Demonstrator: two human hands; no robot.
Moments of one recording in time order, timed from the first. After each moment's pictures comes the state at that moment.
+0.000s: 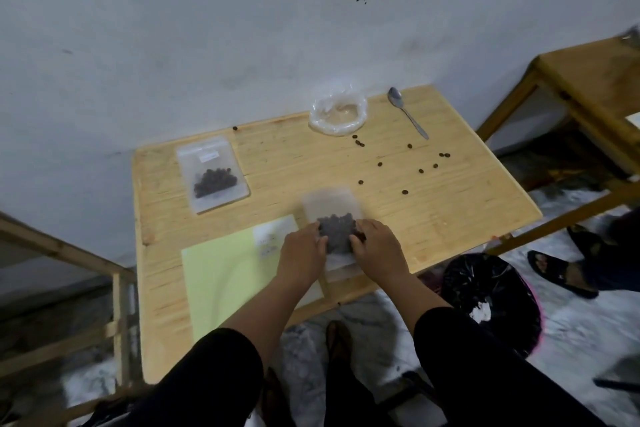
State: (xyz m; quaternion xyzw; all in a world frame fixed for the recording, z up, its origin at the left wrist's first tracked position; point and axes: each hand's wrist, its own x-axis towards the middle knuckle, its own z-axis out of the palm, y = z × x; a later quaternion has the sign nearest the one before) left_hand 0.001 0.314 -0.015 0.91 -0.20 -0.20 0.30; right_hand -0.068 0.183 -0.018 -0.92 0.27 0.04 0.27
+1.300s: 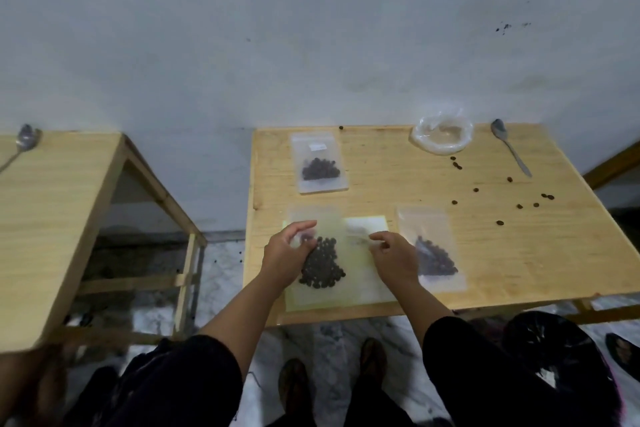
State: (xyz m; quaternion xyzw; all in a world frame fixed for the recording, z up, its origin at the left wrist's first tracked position) left_hand 0.022 0.491 -0.015 0.81 0.01 -0.18 0.56; right_hand -0.027 0.298 -0.025 -0.90 0.26 0.01 0.35
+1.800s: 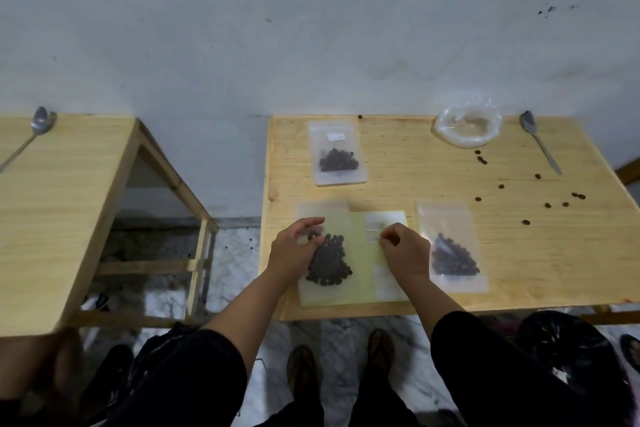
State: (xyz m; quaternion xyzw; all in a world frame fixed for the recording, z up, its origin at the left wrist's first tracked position) left_hand 0.027 0.510 -0.026 0.83 0.00 -0.18 0.53; right_hand -0.014 0.313 -0.032 -0.90 0.26 -0.02 0.34
